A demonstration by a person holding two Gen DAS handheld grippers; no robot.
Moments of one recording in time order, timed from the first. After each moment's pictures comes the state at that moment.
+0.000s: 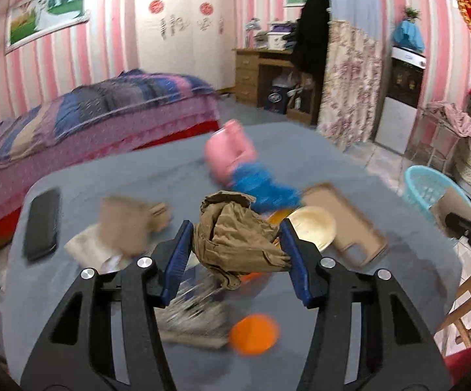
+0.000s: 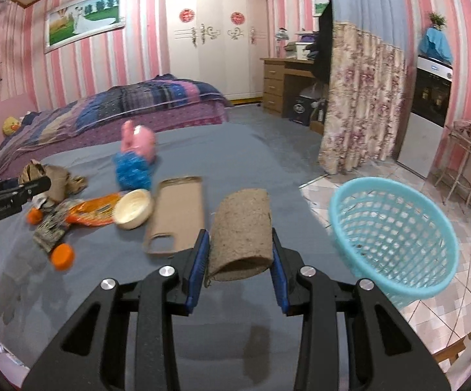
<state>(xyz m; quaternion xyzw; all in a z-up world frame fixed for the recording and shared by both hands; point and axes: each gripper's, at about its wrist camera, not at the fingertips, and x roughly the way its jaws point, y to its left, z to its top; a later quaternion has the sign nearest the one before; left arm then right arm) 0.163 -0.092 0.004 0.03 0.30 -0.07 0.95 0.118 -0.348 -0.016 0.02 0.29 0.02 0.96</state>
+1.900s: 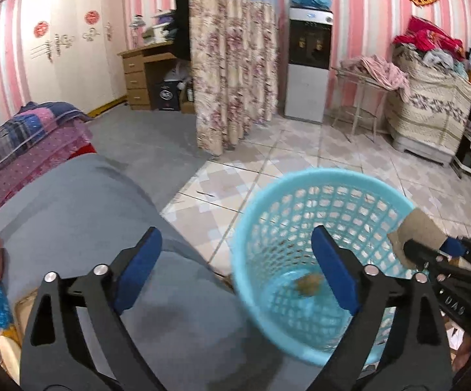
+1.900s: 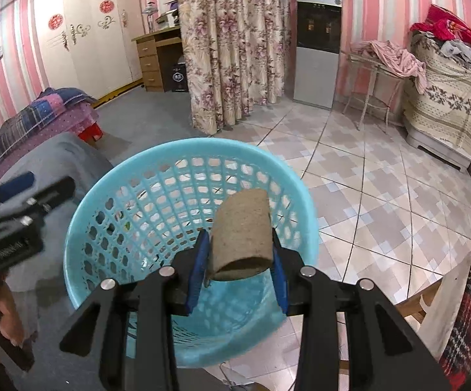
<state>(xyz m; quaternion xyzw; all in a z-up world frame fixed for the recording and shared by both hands) 0.262 -0.420 -0.035 0.10 0.31 -0.24 0.92 0.161 -0.569 -0.065 0.11 0.36 -0.19 0.91</state>
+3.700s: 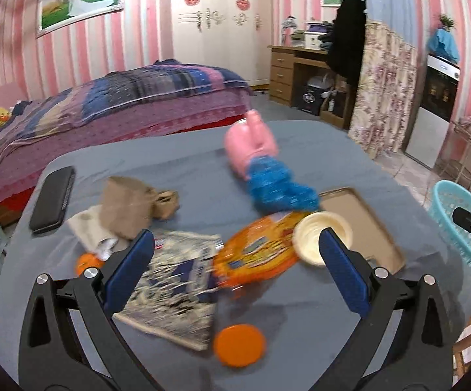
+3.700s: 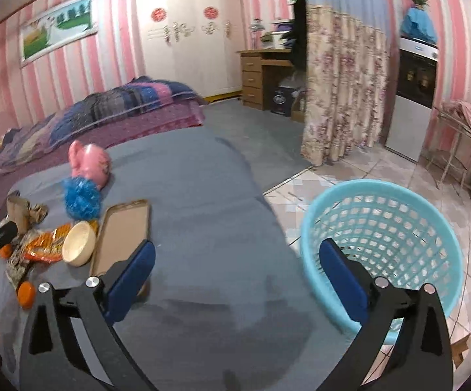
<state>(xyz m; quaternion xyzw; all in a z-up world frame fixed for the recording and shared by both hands) 0.166 -0.088 -0.014 0.00 0.31 0.03 0.95 0.176 -0.366 -0.029 0.04 0.31 0.00 0.95</state>
